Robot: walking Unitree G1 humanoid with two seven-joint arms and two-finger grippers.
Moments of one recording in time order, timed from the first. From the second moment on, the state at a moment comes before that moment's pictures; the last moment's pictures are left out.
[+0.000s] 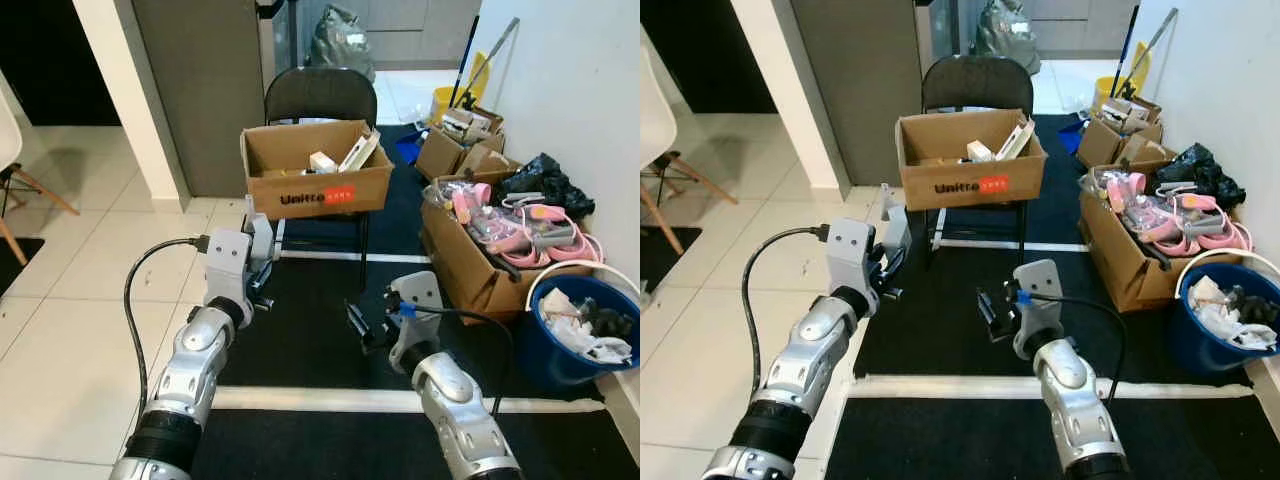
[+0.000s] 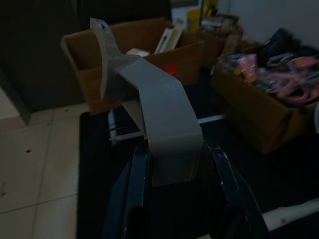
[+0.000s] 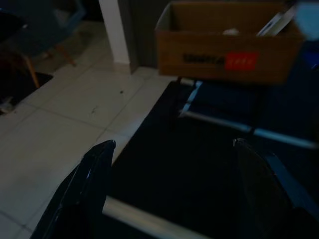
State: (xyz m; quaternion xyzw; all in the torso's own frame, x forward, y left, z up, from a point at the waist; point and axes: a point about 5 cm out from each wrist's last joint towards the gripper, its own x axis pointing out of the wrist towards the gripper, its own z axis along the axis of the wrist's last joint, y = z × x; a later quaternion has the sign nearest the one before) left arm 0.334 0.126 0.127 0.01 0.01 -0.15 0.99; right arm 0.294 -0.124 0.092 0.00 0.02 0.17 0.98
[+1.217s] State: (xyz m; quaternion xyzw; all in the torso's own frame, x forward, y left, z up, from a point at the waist) left arm 0.325 0.133 0.116 0.01 0.02 -0.14 0.99; right arm 0.294 -0.134 0.088 -0.01 0.04 0.14 0.99
